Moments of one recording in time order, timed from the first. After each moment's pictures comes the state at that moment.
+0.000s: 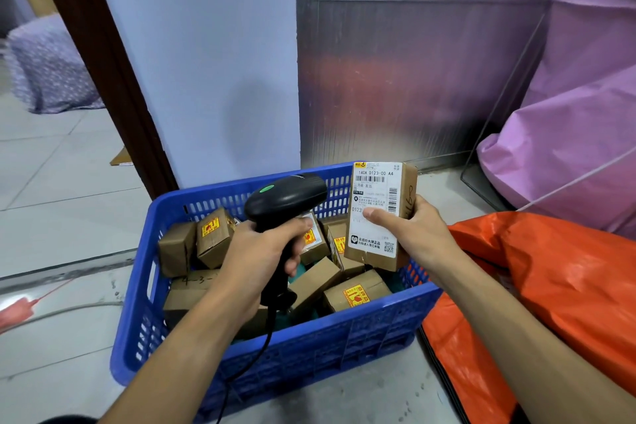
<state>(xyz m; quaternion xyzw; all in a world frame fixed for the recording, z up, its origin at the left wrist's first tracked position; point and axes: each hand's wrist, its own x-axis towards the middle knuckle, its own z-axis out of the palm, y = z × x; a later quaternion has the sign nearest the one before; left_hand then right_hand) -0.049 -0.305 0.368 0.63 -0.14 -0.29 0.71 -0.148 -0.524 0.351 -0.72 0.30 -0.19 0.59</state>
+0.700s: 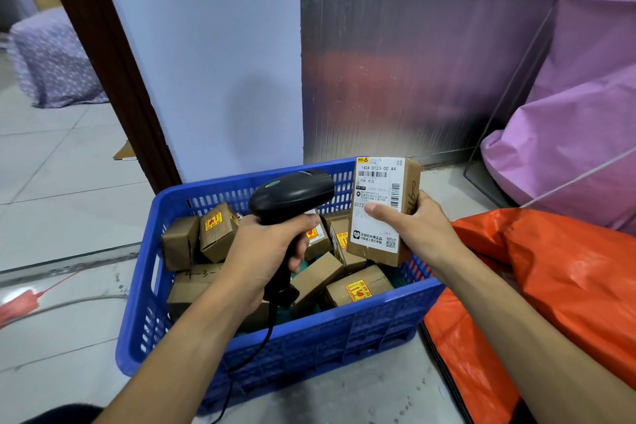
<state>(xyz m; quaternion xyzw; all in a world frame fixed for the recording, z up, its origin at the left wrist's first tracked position) -0.049 -0.306 0.366 0.63 -0.14 -0.28 0.71 -0.149 -0.520 0.353 -0.73 0.30 -0.19 0.58</state>
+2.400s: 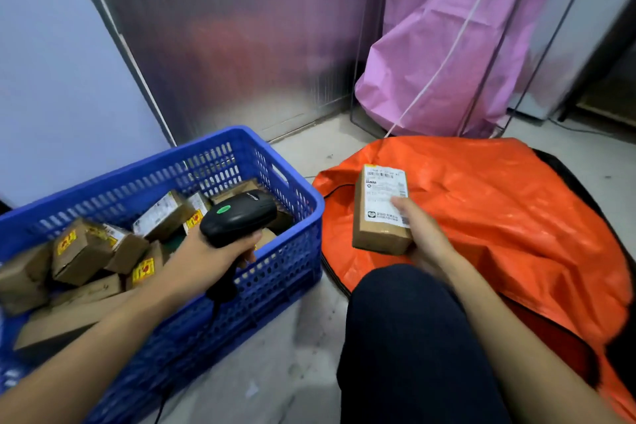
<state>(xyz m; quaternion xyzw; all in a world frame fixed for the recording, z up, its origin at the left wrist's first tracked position) -0.117 -0.398 0.306 0.73 -0.35 -0.32 0.49 -0.354 -0.631 0.256 -0.43 0.45 -0.29 0.73</state>
